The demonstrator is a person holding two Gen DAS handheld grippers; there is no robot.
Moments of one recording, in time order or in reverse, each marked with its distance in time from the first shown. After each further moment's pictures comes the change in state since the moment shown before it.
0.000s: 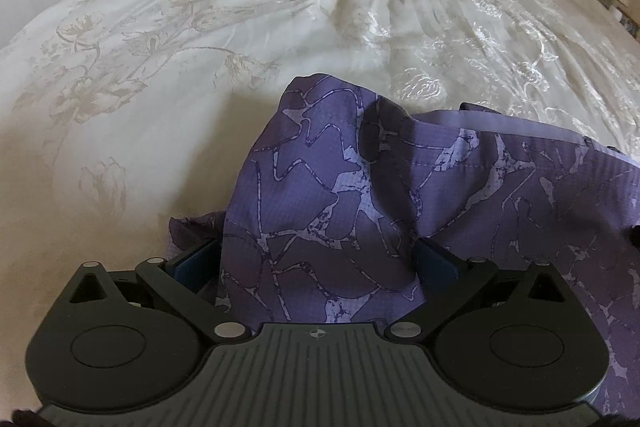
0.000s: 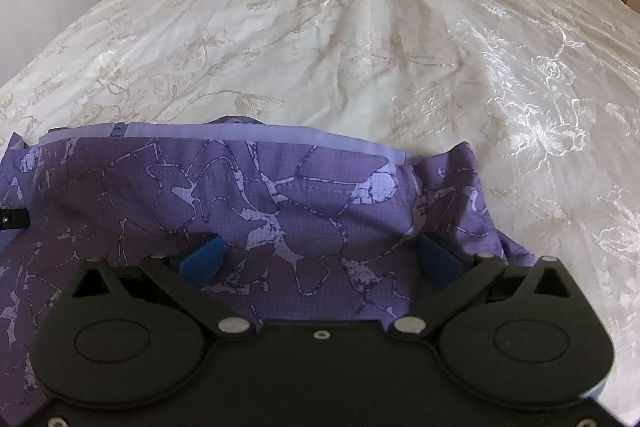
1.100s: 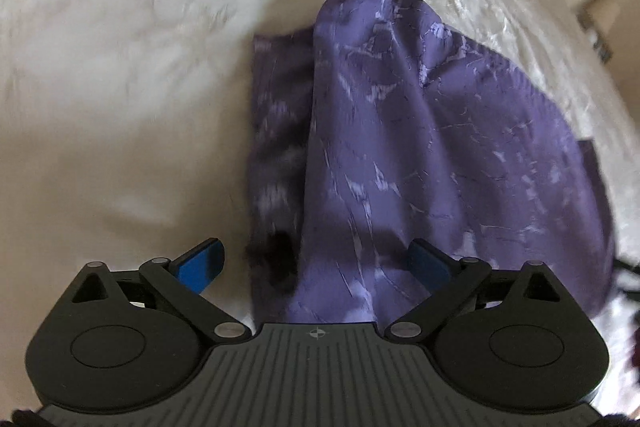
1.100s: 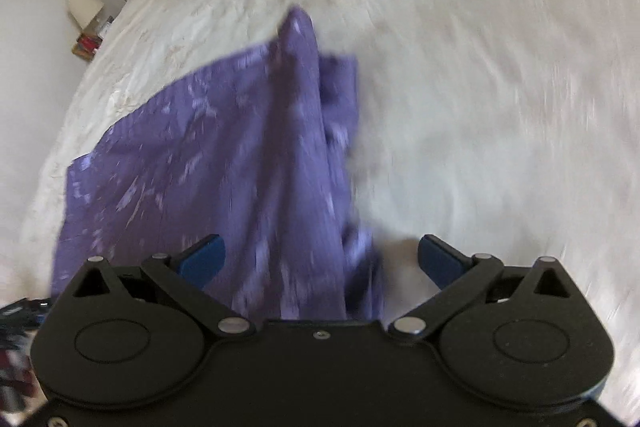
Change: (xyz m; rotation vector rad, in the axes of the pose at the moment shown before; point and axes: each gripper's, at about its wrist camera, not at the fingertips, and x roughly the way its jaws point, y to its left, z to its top) left arm -0.085 0.069 -0.082 -0.205 0.186 -0.232; right arm -0.104 -0.092 -0.094 0.431 0.168 0.201
